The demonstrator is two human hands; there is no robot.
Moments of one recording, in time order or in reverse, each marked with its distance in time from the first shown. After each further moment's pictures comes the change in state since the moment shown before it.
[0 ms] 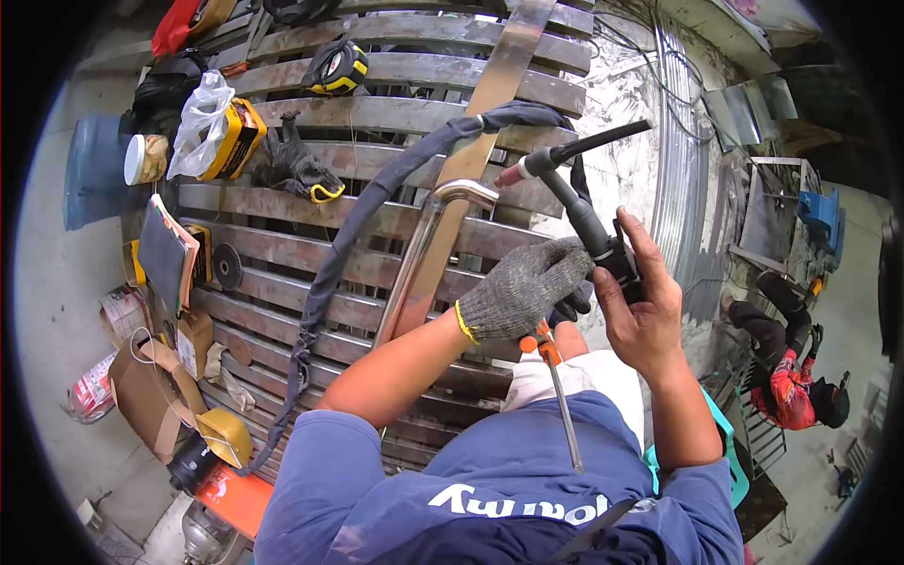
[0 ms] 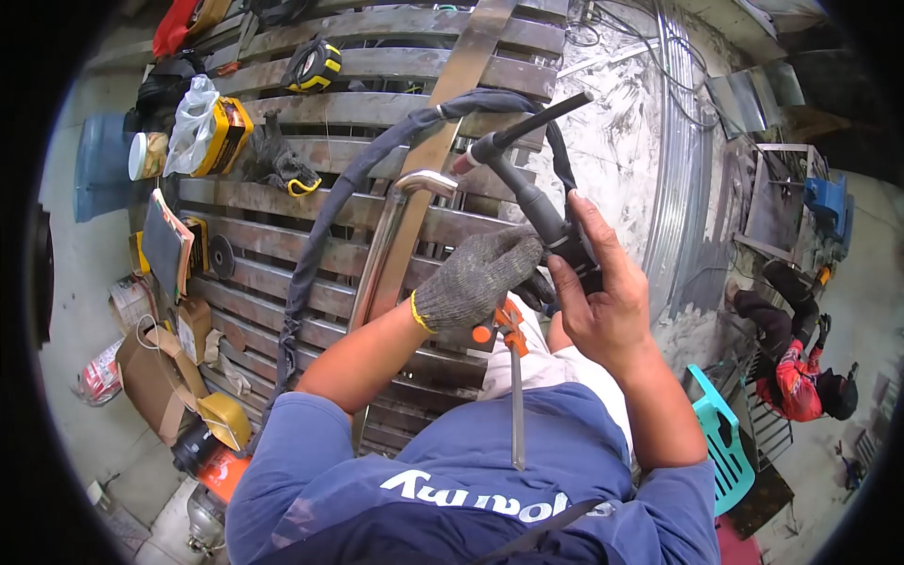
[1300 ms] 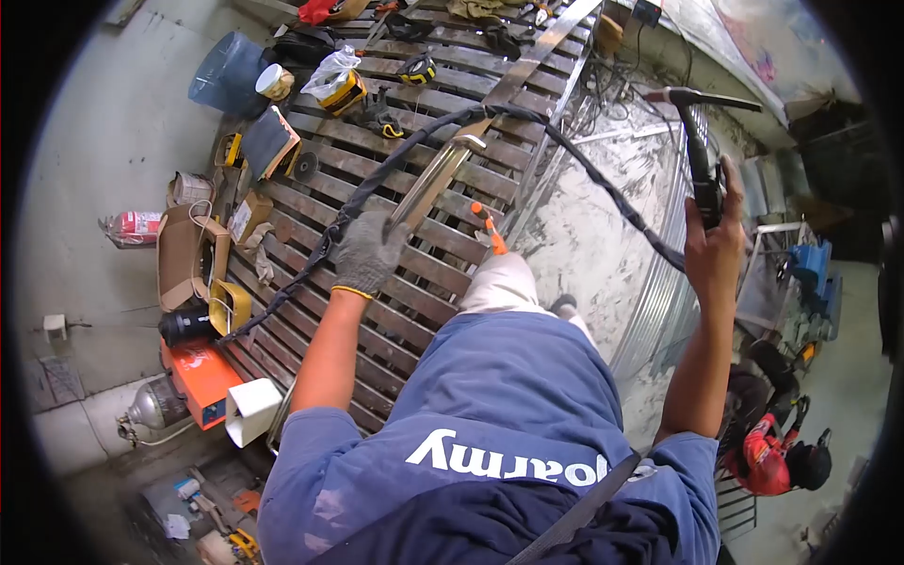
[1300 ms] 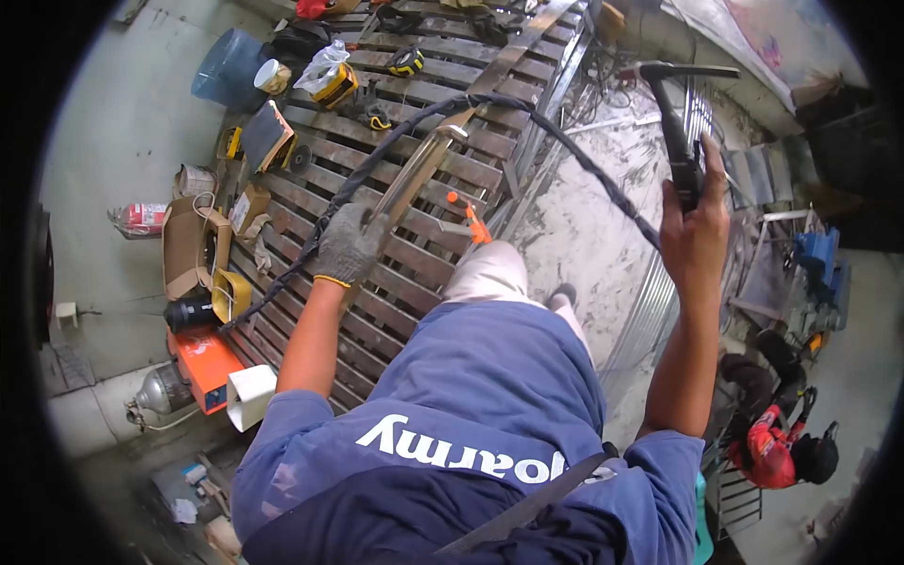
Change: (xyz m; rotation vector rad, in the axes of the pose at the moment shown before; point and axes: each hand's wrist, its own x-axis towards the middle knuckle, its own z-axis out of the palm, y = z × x) left_hand -0.223 0.056 0.047 1.318 0.851 -0.222; right_hand -0.041 -0.027 -0.240 -0.327 0.348 -0.233
